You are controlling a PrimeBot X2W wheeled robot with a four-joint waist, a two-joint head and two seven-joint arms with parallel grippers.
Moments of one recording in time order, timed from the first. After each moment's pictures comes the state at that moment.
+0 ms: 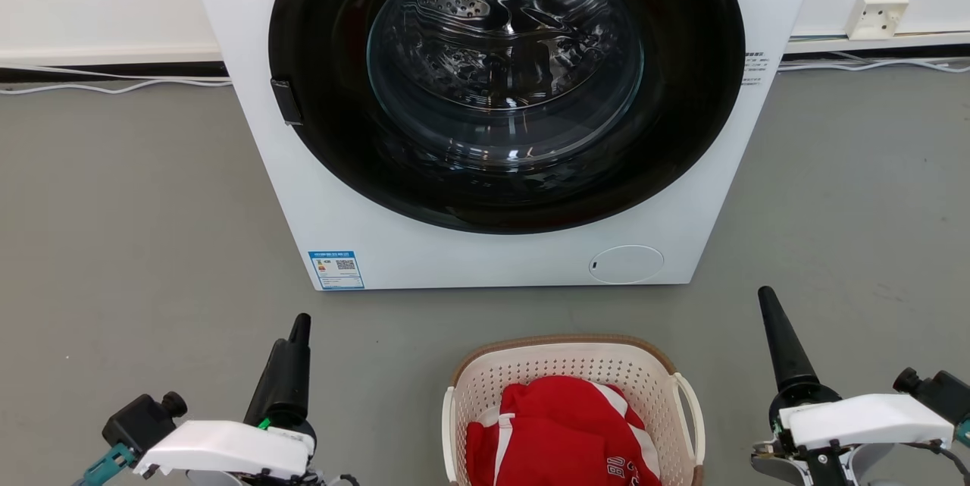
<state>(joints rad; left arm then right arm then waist) -0.01 -0.01 0.04 0.16 -1.00 -0.12 -0.01 -0.02 -0.06 -0.02 0.14 1.17 0.12 -0.01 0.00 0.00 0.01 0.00</state>
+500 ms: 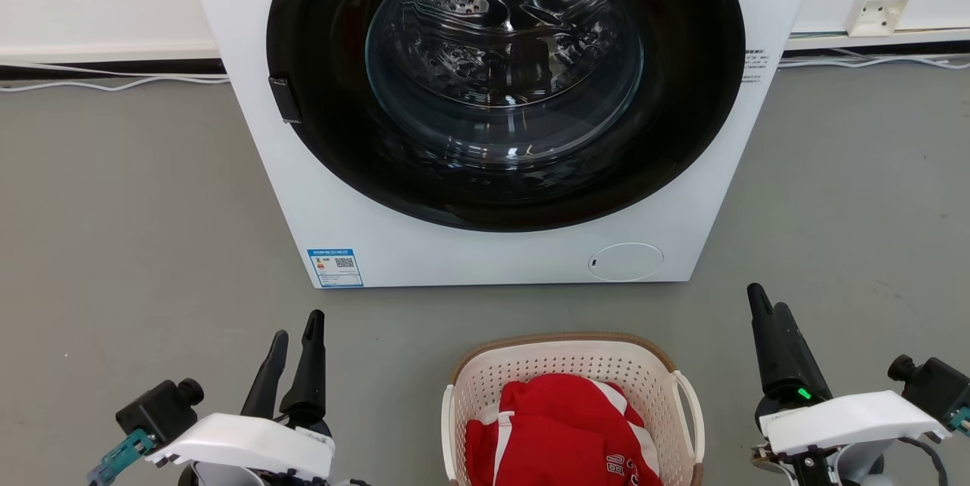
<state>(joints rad) -0.01 -0.01 0.01 0.14 -0.77 -0.10 -0.06 -0.02 -0.08 0.00 0.13 0.92 0.12 -0.06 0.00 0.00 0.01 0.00</state>
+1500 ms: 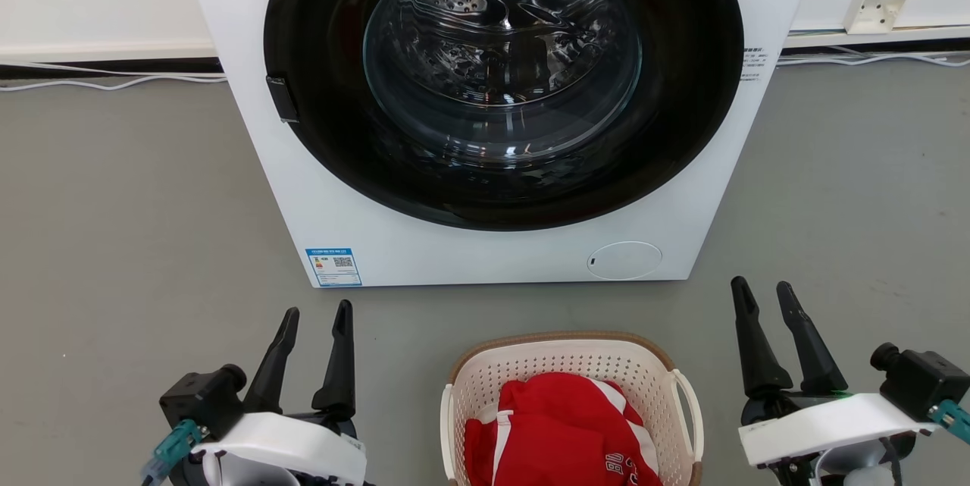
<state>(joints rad) -0.01 0.00 -0.05 0.10 -0.42 -0.08 -0.15 -0.03 -0.11 0.05 0.10 0.58 0.12 -0.15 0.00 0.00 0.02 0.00</state>
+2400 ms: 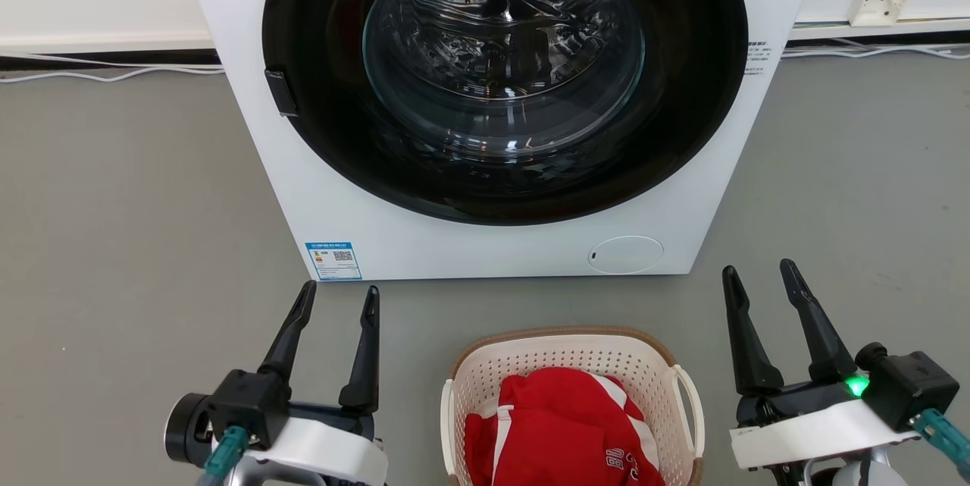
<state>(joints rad) -0.01 0.00 -0.10 0.04 -0.14 -0.07 -0.24 -0.03 -0.11 0.05 0.06 0.29 0.12 -0.24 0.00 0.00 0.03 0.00</state>
